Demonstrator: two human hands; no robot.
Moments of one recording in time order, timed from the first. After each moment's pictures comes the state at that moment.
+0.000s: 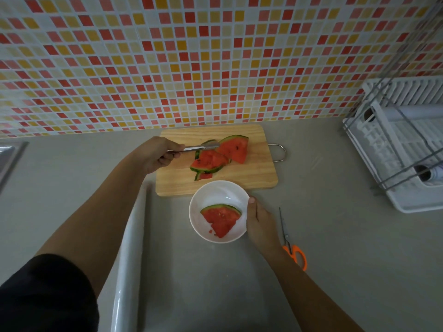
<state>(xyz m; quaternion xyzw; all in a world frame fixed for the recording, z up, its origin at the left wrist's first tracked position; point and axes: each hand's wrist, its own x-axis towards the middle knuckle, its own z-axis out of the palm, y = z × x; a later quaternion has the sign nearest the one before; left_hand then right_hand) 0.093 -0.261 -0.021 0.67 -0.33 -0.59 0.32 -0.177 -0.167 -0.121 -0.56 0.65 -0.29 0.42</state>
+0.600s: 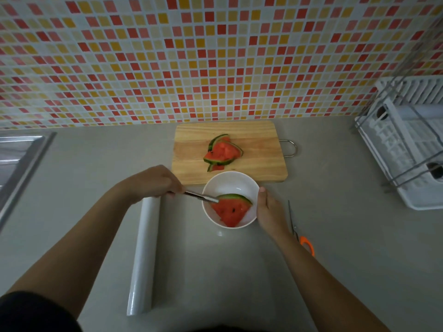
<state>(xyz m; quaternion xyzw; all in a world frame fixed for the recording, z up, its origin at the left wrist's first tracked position) 0.093 -0.148 0.004 0.71 -0.52 -0.46 0.10 -0.178 -0.167 -0.118 -0.58 0.65 -0.27 0.41</state>
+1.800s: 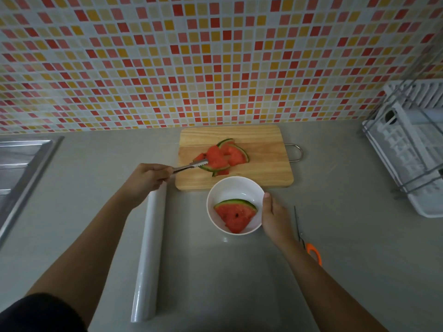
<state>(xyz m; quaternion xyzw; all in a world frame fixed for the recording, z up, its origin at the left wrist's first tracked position) 0.138 -0.156 -0.045 0.68 -0.38 -0.47 0.41 -0.177 -0.167 -0.118 -0.58 0.65 -0.28 0.40</state>
